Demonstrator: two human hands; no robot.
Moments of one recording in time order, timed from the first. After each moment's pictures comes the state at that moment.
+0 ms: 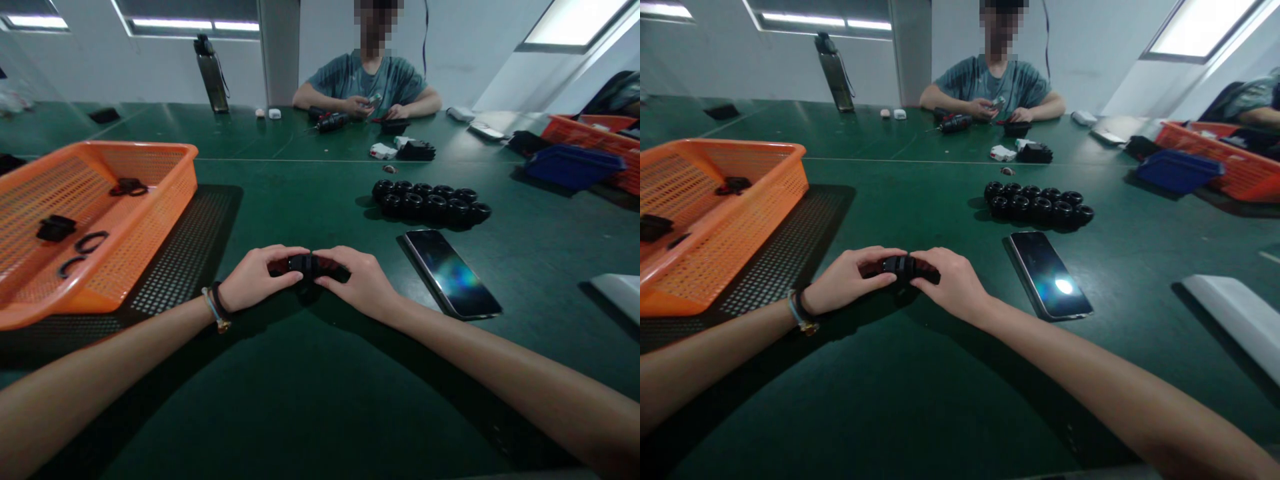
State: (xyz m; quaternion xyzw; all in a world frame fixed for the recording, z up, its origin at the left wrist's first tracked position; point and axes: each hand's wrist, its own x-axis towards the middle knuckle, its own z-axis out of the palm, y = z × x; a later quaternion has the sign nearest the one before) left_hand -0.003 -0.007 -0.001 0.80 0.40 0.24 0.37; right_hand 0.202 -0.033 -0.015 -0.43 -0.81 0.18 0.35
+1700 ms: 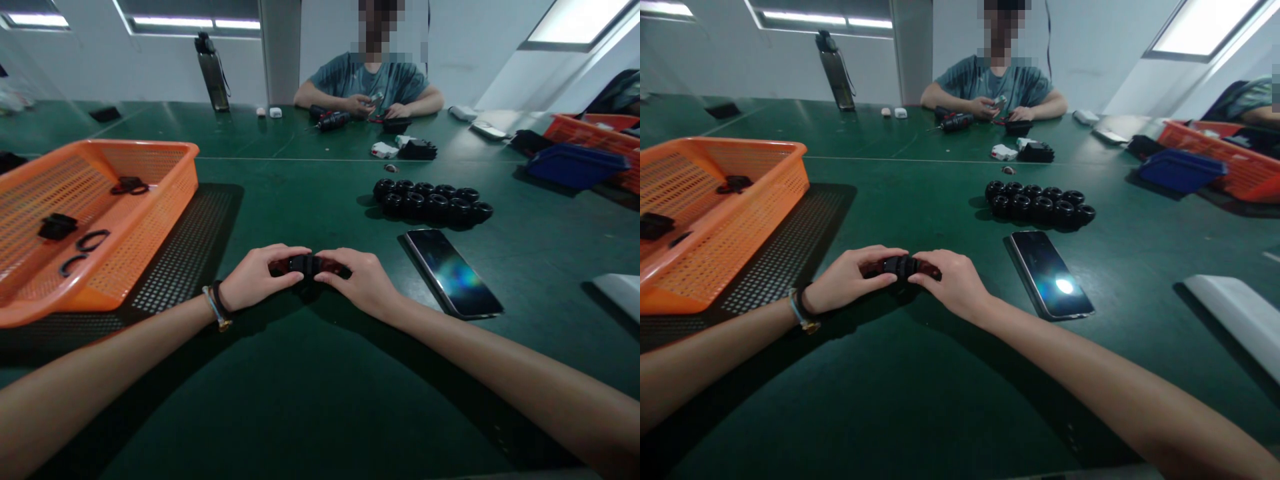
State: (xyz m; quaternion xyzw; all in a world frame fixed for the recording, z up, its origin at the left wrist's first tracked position) left_hand -0.005 -0.007 -0.002 0.81 0.39 0.24 0.36; right_hand 0.201 -0.034 -0.014 -0.46 -0.80 0.19 0.34
